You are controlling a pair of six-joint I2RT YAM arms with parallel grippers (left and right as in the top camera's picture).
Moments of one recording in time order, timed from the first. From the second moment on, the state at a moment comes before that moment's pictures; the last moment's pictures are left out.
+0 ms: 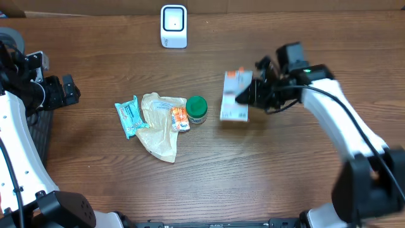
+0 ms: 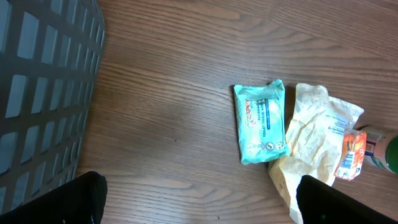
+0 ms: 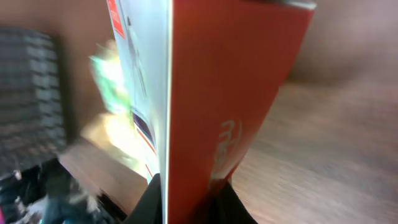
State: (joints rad) left arm 0.48 1.62 1.70 -1.31 0.20 0.17; right arm 0.19 1.71 1.33 -0.84 -0.64 0.31
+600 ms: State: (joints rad) left arm 0.48 1.62 1.70 -1.31 0.20 0.17; right arm 0.30 1.30 1.37 -0.41 -0.58 0.70
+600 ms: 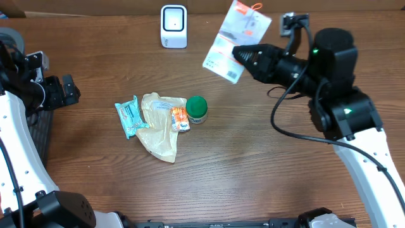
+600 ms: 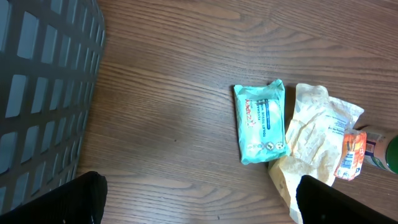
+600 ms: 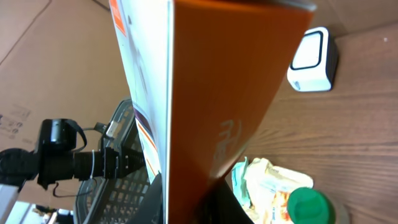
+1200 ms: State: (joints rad) left arm 0.48 1.62 1.70 -1.31 0.20 0.17; right arm 0.56 1.88 2.17 -0.65 -0.08 0.35
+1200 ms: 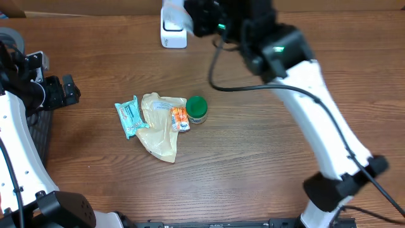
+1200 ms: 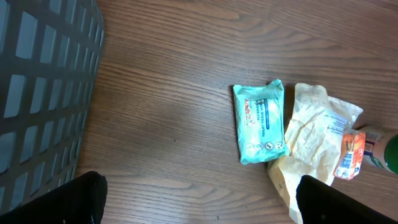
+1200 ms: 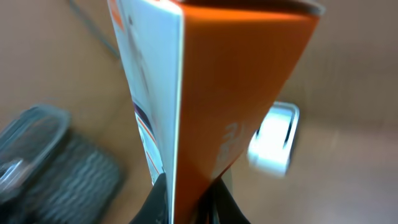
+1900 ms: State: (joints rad) left arm 0.48 1.62 1.70 -1.31 0.20 0.17; right arm 0.63 2.48 2.19 0.35 0.33 -0.58
